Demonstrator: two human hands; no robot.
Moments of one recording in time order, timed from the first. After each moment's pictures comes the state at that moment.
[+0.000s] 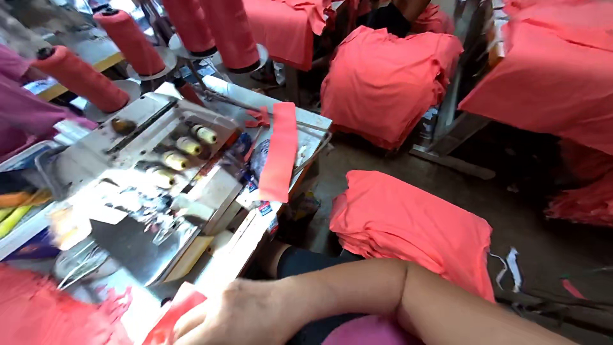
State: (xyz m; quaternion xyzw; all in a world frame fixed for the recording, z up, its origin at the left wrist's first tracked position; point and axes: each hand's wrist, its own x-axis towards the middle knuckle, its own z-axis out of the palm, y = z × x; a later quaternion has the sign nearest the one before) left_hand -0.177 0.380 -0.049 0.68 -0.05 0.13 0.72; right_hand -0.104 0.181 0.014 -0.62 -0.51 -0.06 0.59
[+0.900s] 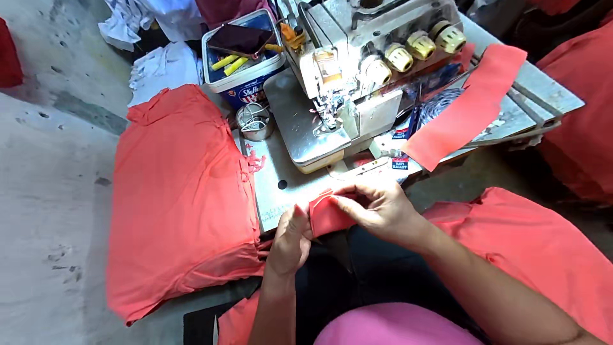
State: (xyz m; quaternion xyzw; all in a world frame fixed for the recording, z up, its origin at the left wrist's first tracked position) left_hand -0.176 0.343 -0.027 0.52 0.02 0.08 0.85; right_hand -0.081 0.190 -0.032 -0.68 -0.37 0.05 0.63
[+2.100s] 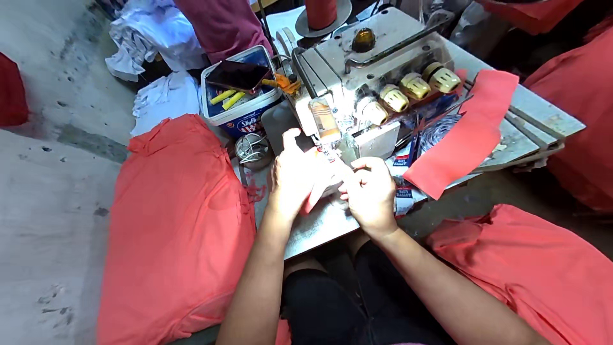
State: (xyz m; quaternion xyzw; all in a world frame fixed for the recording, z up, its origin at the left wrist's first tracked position) left_hand -0.041 0.372 0.021 0.93 0.18 0.07 0.31; right_hand -0.037 0.245 -0.052 -0.70 -0.06 -0.11 0.71
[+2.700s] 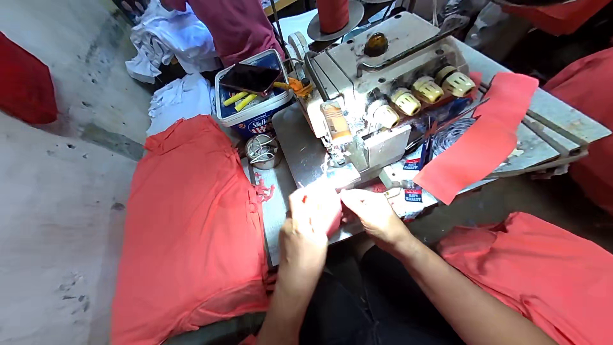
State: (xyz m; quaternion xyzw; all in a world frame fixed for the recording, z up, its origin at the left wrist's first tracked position) left_hand -0.125 0.343 -0.006 0.92 0.20 0.18 0.30; right_hand -0.044 0.224 -0.051 -0.63 -0.13 0.19 0.74
